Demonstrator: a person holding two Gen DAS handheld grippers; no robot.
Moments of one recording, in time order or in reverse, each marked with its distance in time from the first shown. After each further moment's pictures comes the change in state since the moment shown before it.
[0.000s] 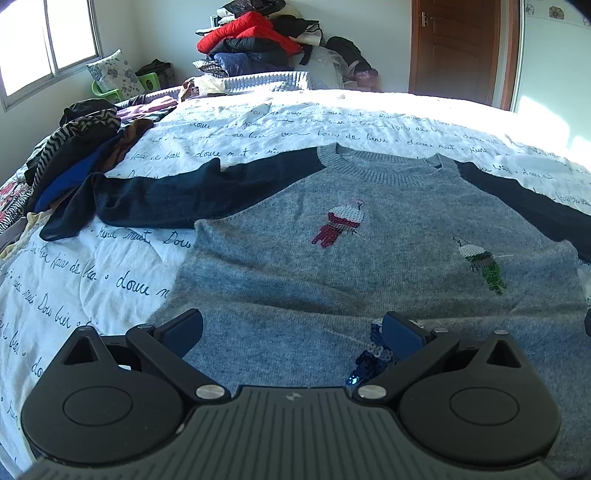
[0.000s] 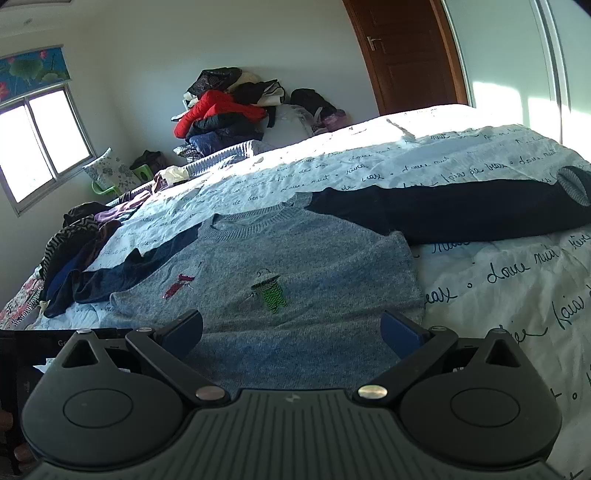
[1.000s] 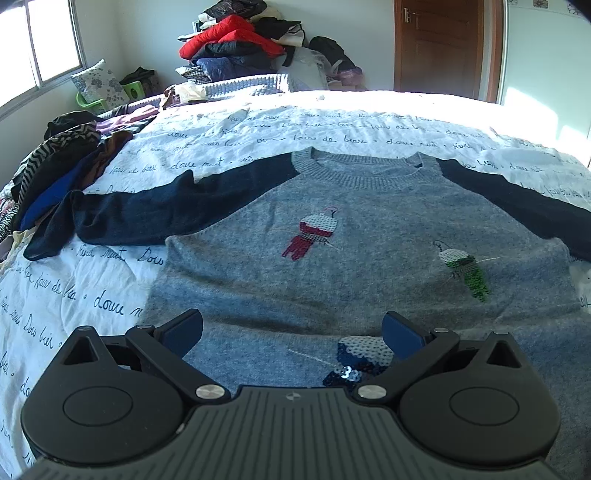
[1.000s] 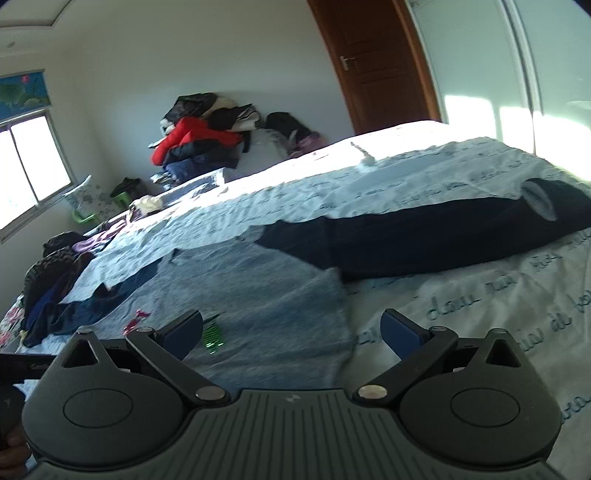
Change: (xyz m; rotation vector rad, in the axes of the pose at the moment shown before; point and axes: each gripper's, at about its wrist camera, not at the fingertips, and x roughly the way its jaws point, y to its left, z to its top) left arm 0.007 -0.023 0.010 0.049 -0.006 -0.024; right arm -0.004 -0.056 0.017 0.048 -0.085 -0.081
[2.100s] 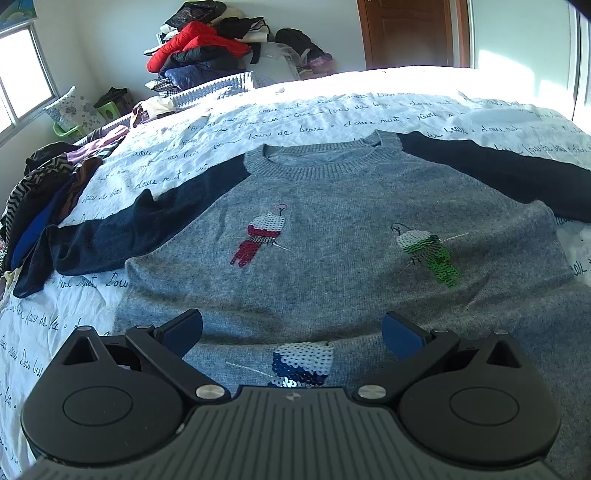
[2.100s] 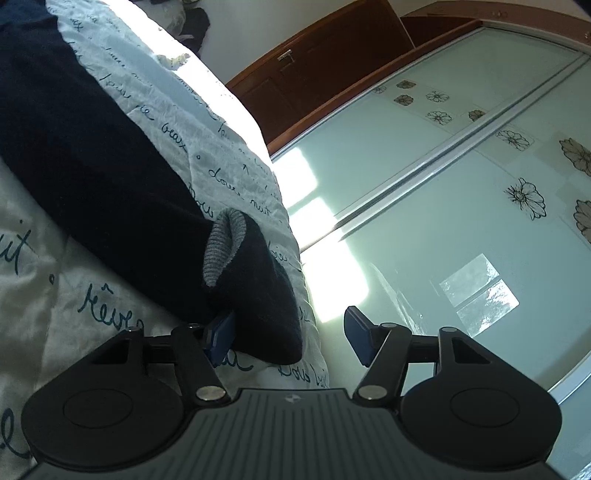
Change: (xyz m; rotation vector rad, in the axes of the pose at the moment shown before) left arm 0.010 -0.050 0.003 0.144 0.019 0.009; right arm 0.085 -0.151 0.021 -0.935 0.058 -0.905
